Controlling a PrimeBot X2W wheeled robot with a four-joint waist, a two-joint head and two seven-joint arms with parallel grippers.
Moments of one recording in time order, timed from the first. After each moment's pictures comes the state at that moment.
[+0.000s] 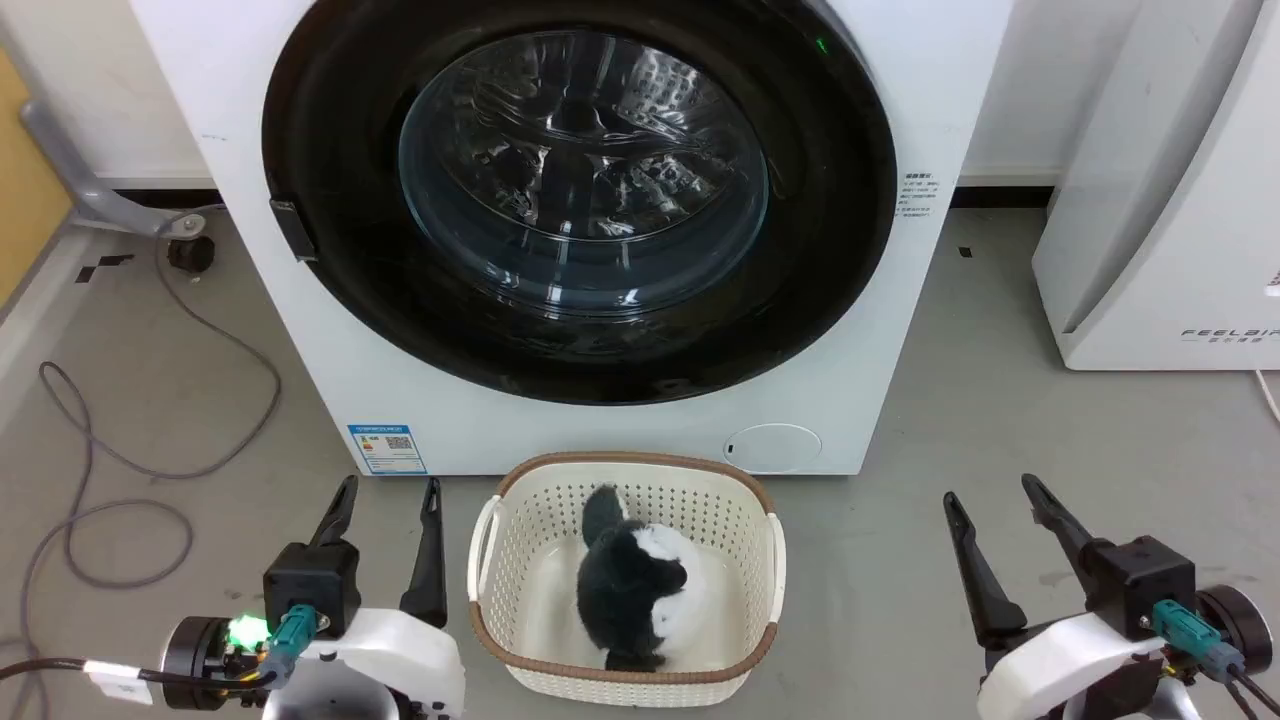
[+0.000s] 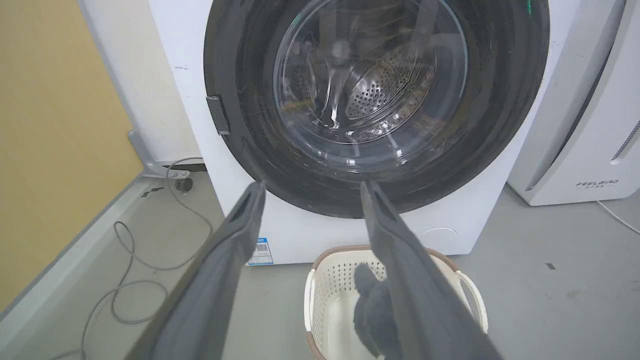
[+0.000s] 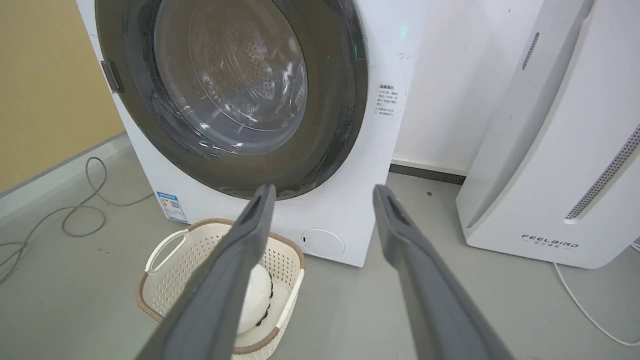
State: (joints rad) left arm -0.02 0.05 -0.02 0.01 0.00 0.01 -0.01; right arm -0.01 -0.06 0.00 0.01 0.01 0.13 -0.01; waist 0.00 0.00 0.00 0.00
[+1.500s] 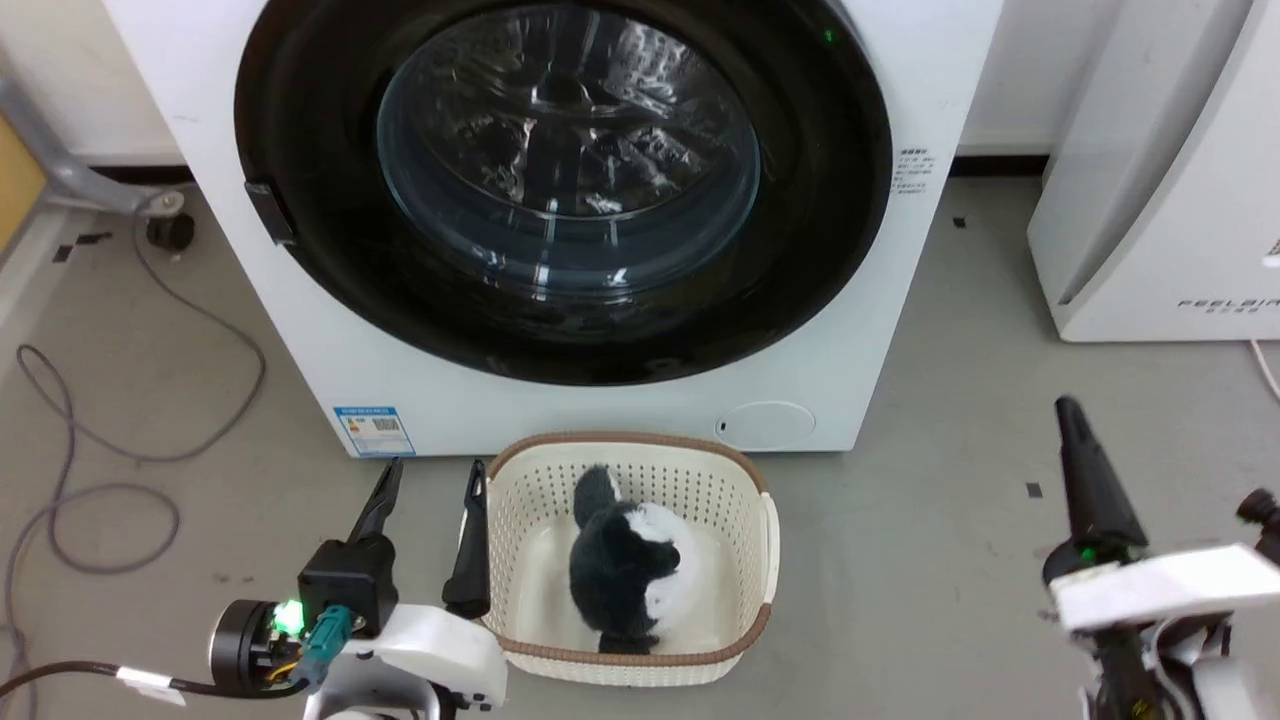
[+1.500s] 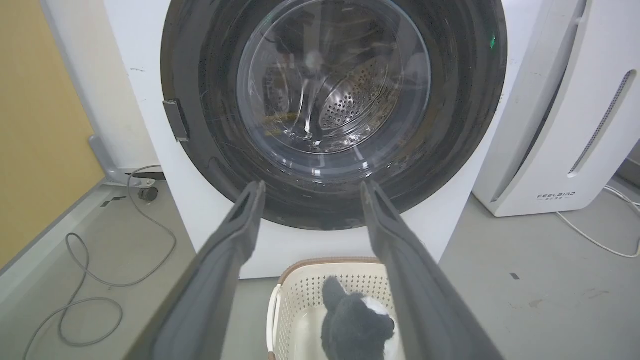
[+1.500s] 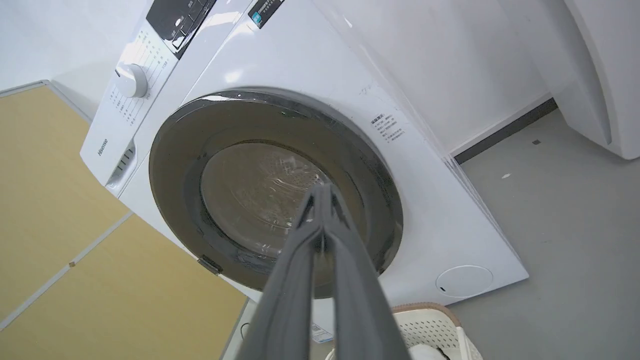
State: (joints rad) left arm -0.05 0.05 -0.10 0.05 -0.07 0.04 -0.10; right arm -0.12 -0.10 0.00 0.08 0.84 0.13 -0.09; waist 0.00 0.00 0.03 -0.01
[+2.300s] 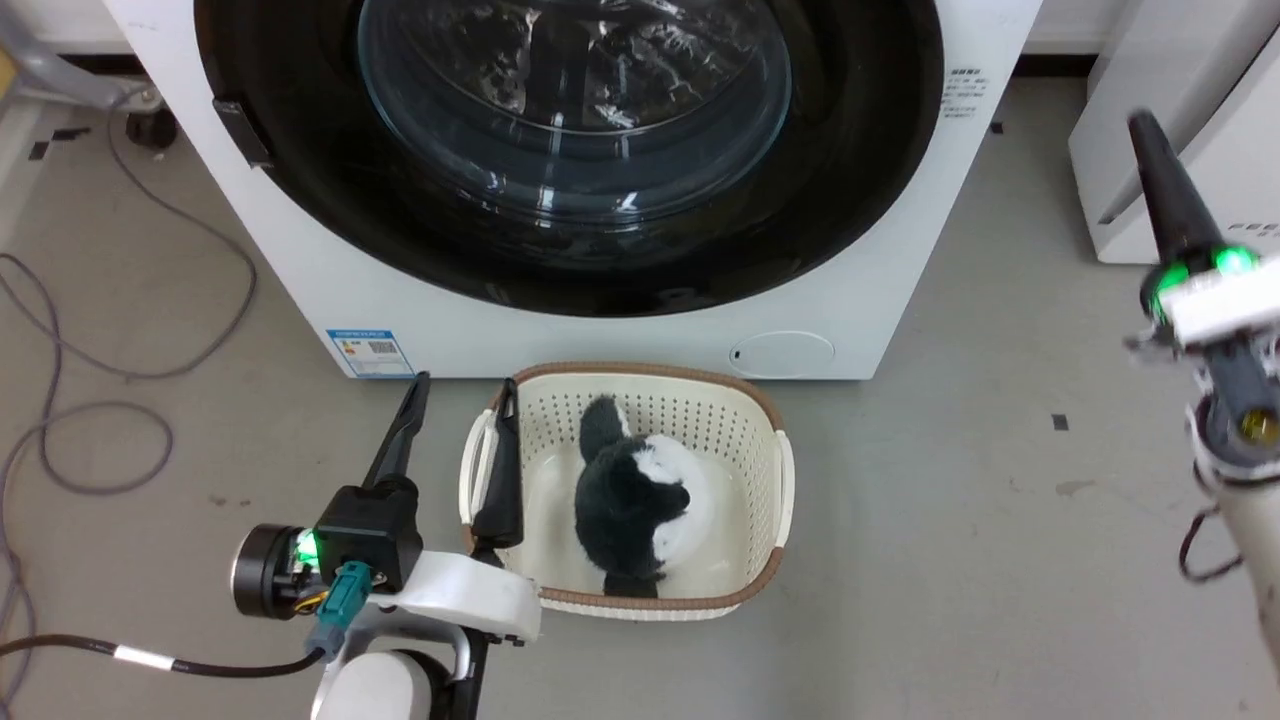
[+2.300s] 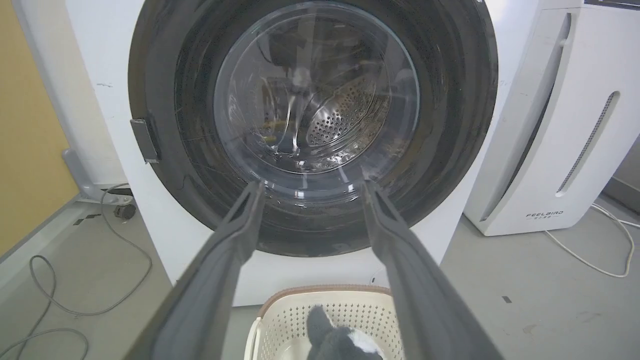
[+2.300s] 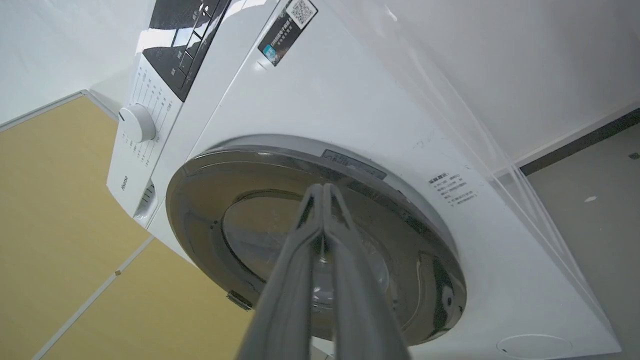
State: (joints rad) left arm -0.15 0.05 -0.17 0.01 -0.09 0.07 -0.15; right arm -0.65 -0.40 0.25 0.38 1.32 0.13 -0.09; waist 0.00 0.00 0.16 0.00
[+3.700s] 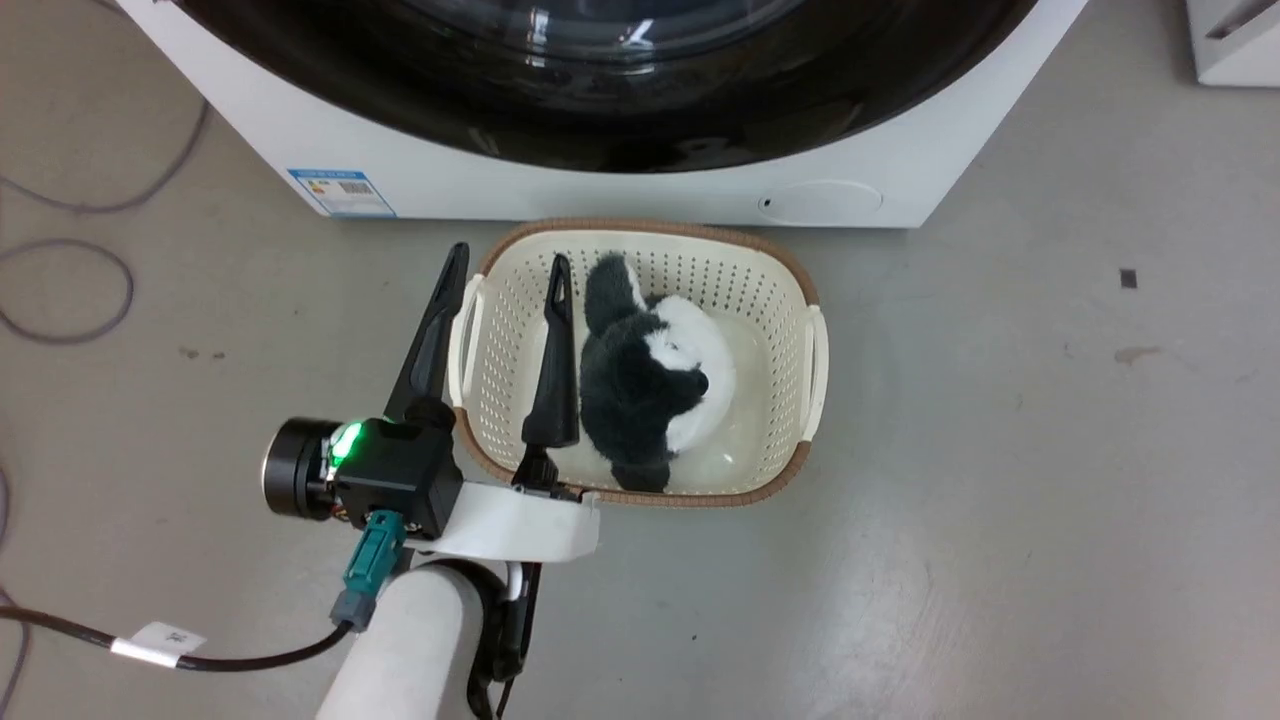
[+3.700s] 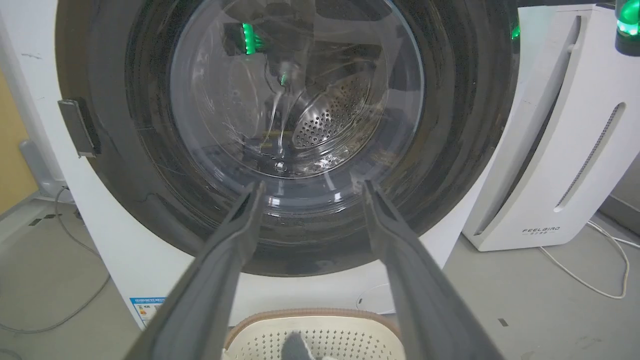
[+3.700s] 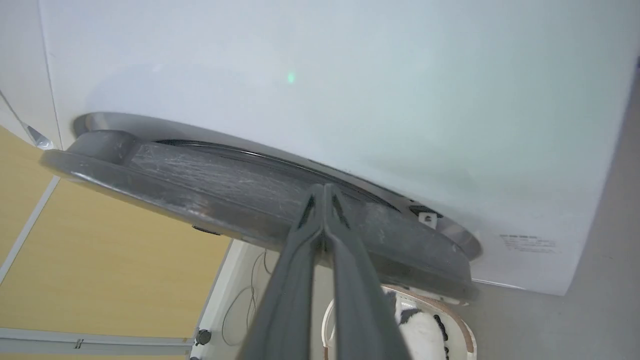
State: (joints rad) left arm -0.31 0.05 -0.29 -0.04 -0.13 0.15 -0.24; right arm -1.68 -0.48 1.09 0.99 1.88 0.13 0.40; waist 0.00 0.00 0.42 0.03
